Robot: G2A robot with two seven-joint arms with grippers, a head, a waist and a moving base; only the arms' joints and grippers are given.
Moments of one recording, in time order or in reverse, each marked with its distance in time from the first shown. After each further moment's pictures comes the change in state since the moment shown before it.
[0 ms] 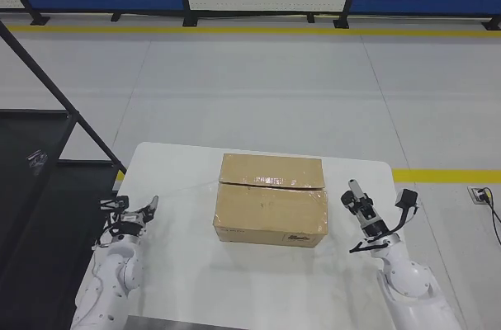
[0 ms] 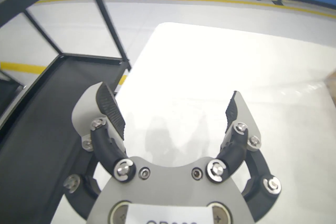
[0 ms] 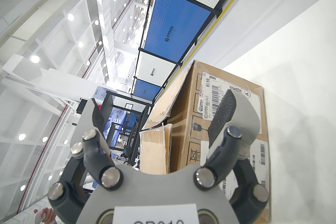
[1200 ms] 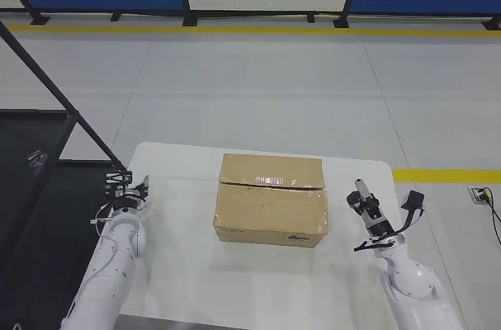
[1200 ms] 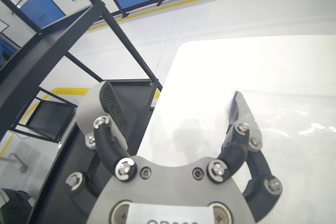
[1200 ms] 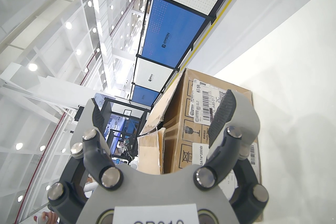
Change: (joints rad) left arm -0.351 -0.042 0.115 0.455 0.098 0.326 0.123; right arm -0.004 0.002 0.015 0.007 0.008 0.016 -0.015
